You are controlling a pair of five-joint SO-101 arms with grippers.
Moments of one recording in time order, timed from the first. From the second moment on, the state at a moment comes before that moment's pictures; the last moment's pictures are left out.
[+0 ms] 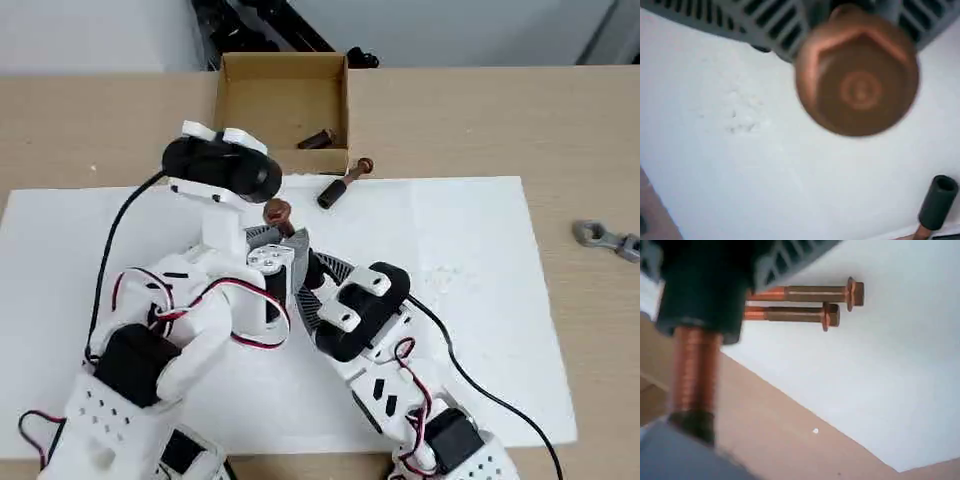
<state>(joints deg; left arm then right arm) 27.3 -51.6 29.3 71.0 21.9 -39.5 -101.0 88.8 27.3 4.4</state>
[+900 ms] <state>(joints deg) 27.0 -50.7 19.6 81.0 20.8 -36.3 -89.8 84.0 27.3 4.1</state>
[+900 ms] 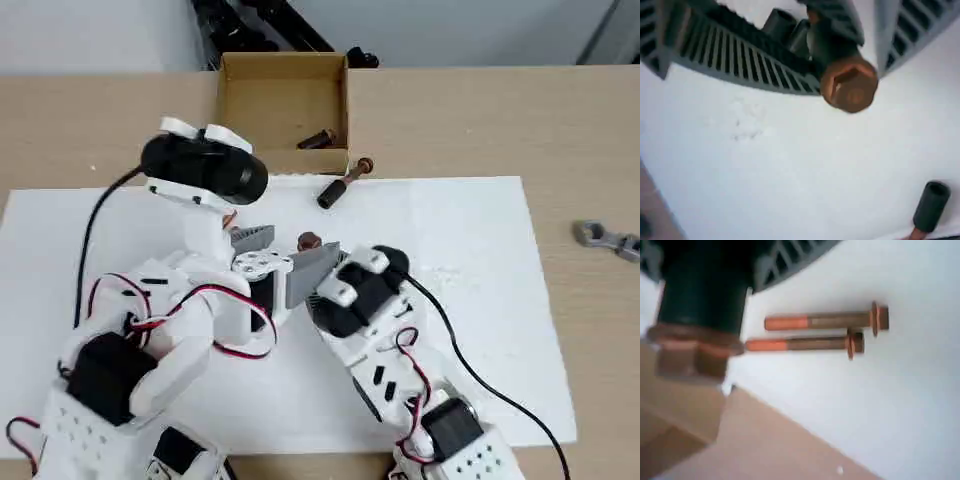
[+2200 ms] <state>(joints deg) -16.9 -49.7 46.3 71.2 0.9 -20.7 -1.4 12.5 22.2 4.2</state>
